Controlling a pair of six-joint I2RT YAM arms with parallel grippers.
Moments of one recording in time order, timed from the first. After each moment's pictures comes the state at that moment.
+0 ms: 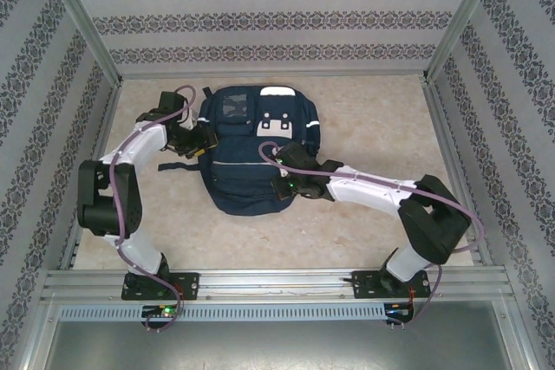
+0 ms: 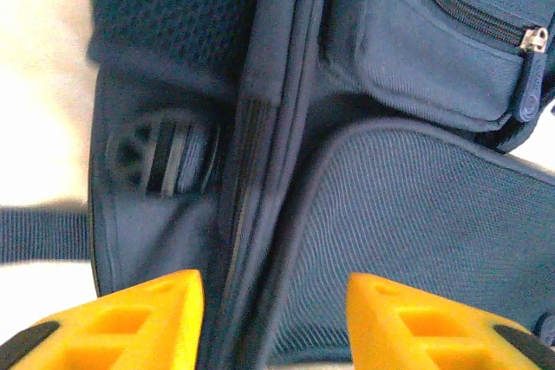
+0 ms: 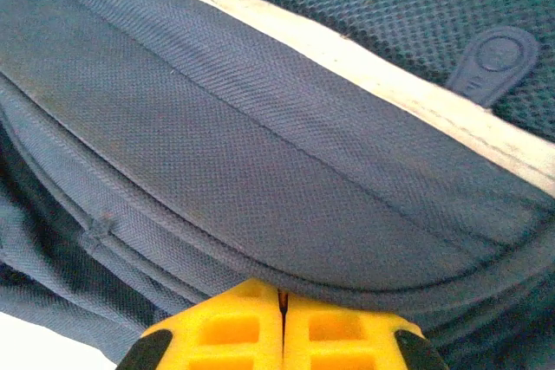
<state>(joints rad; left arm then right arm) -0.05 1.67 1.21 -0.69 0.38 -0.51 0.81 1.61 0.97 -0.32 -0.08 0.42</state>
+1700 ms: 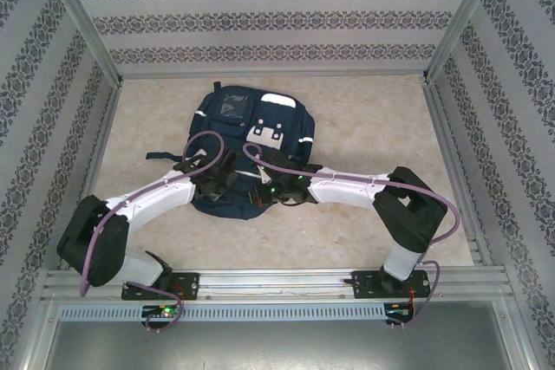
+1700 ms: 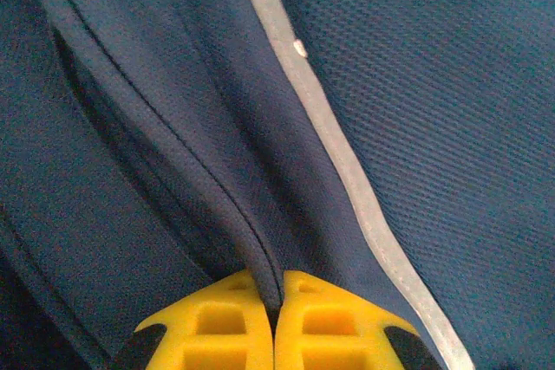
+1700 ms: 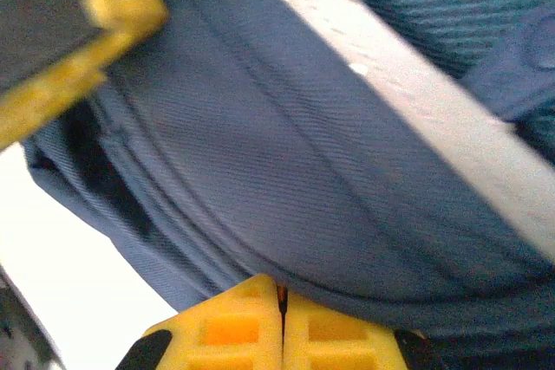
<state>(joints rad) -0.55 1.40 0.82 -0.50 -0.18 -1.31 0.87 1.73 1.03 -0.25 -0.26 0.59</state>
